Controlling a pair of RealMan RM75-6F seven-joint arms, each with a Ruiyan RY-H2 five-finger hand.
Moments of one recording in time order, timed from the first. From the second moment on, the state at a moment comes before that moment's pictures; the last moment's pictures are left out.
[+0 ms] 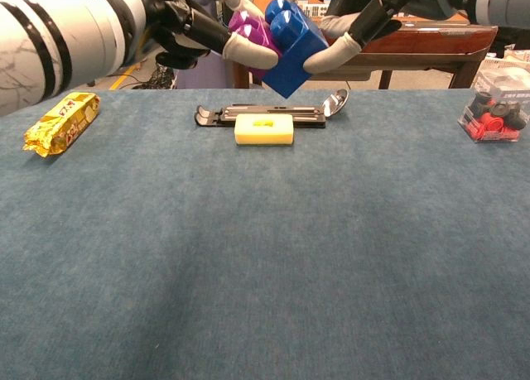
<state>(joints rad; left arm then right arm) -0.89 -1.64 -0.47 -2.03 0.65 1.40 0.34 0.86 -1.17 0.30 -1.83 -1.17 0.81 0.22</state>
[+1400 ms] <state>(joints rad) -0.84 -1.72 -0.48 -1.99 0.72 1.43 0.33 0.85 -1.17 0.29 -1.82 -1.21 0.79 0.26</state>
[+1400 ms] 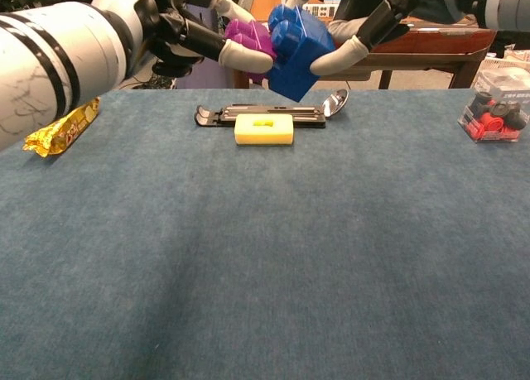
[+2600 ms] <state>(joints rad) -0.80 -1.67 -0.25 -1.90 0.82 1.33 0.52 0.82 -1.21 0.17 -1.71 -1.13 0.78 0.01</state>
